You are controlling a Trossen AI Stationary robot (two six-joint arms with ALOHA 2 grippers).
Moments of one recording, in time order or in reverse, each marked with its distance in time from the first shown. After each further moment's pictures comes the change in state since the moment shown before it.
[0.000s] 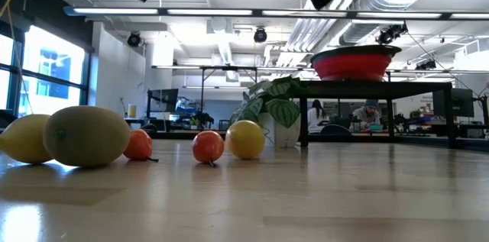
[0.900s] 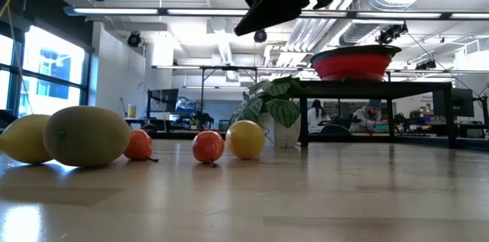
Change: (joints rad) left arm 0.000 -0.592 -0.313 0.127 -0.003 -0.019; right arm 0.086 0.470 0.396 -0.328 0.070 -0.332
